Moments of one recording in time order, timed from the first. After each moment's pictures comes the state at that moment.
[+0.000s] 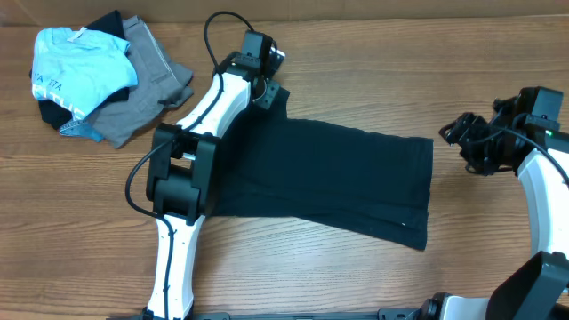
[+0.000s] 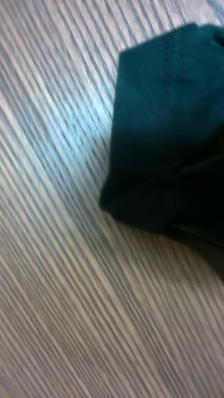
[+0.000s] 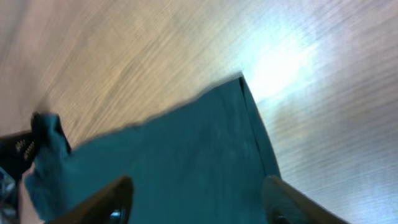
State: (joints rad) left arm -0.30 2.41 1.94 -0.61 -0.05 0.18; right arm -0.34 1.53 1.16 -0.77 -0.38 0.38
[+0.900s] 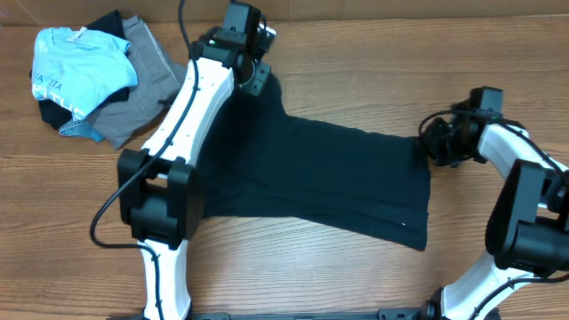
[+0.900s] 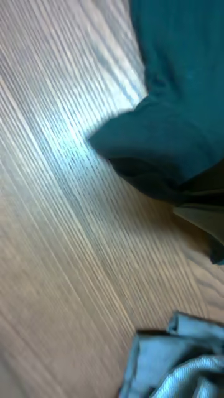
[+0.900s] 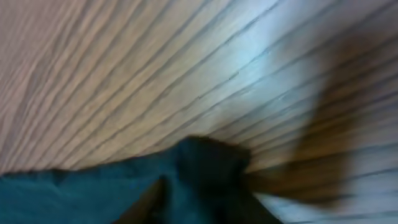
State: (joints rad) left arm -0.29 2.17 1.99 -0.89 -0.06 0.17; right arm -0.23 1.93 1.16 -0.52 -0.36 0.38
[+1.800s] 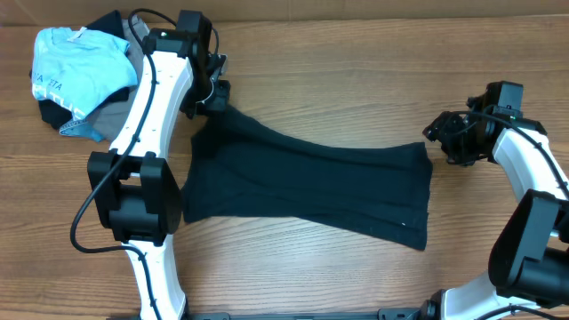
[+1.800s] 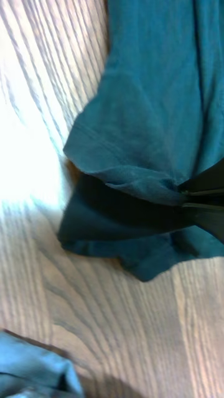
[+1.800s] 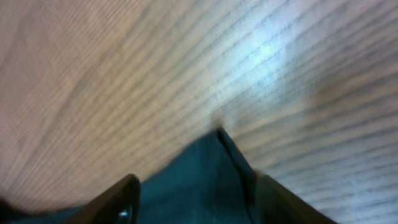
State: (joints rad) left arm -0.13 2.16 2.00 -1.27 0.09 0.02; right arm -0.26 1.77 1.16 -0.60 -0.31 0.39
